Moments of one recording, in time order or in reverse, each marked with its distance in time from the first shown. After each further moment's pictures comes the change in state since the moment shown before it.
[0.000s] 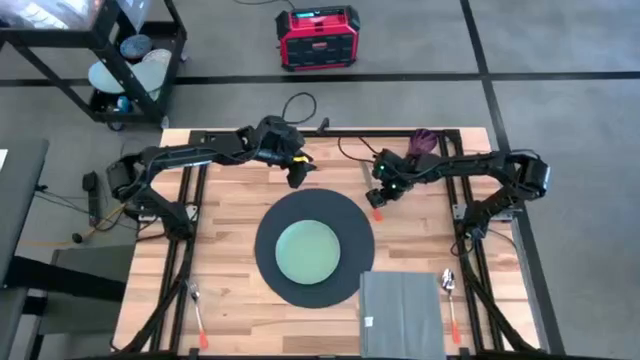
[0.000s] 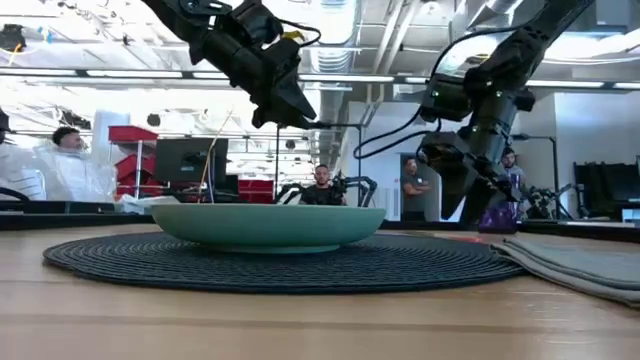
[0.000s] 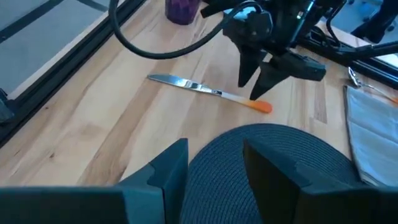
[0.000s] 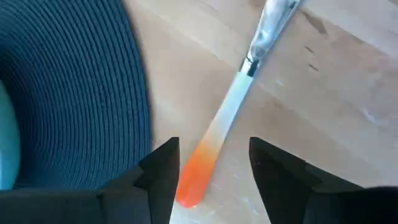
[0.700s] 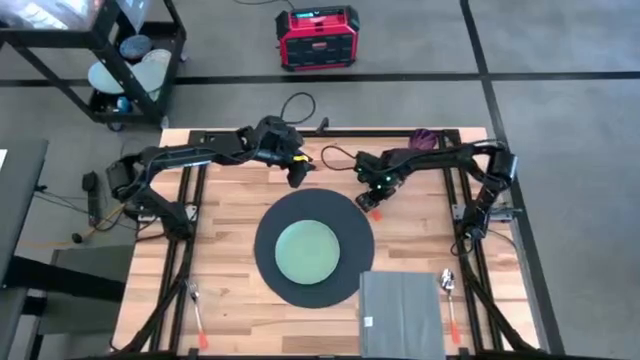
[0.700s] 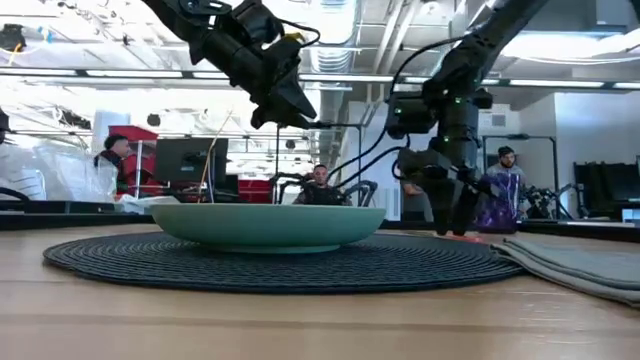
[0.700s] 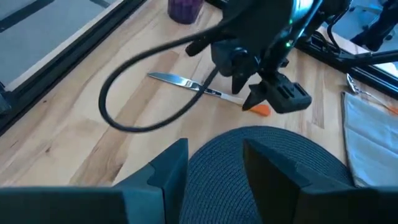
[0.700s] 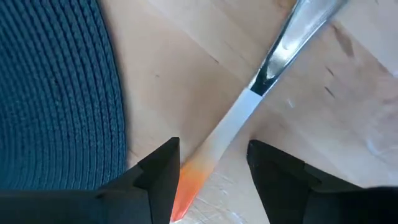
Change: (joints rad) left arm 0.000 0.000 0.000 0.004 -0.001 -0.044; right arm 0.079 0.288 0.271 -0.296 0.112 -0.113
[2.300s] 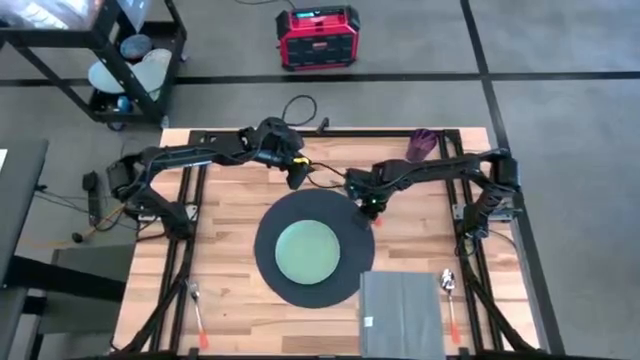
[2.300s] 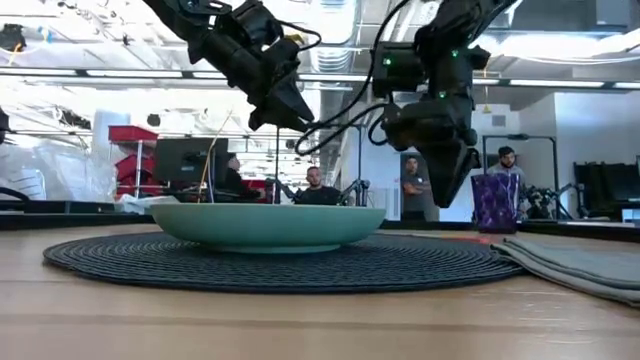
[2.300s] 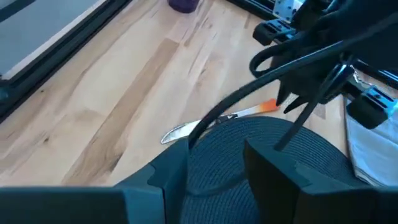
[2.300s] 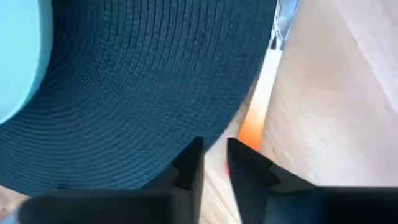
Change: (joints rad) left arm -0.009 0.000 0.000 -0.037 -0.002 0.010; right arm 0.176 -0.083 0.131 -0.144 -0.044 -0.032
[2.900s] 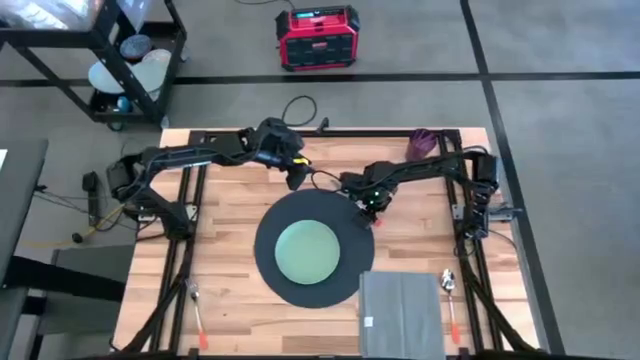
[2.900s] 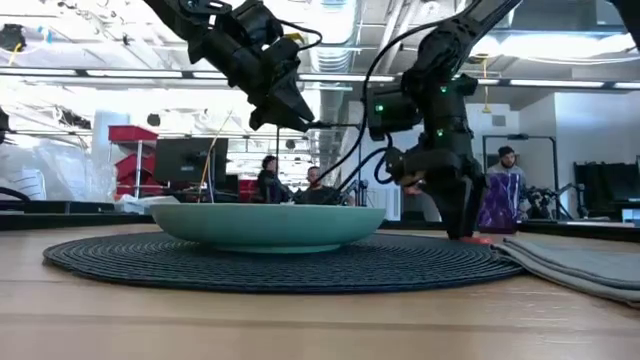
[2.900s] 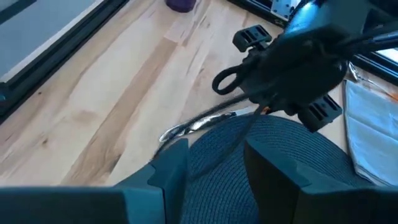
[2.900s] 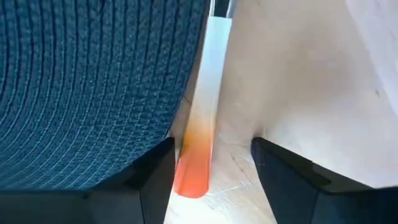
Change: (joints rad) left arm 0.000 0.000 0.000 -0.002 0.001 0.012; right arm -0.027 0.172 0.007 -0.058 0.061 -0.007
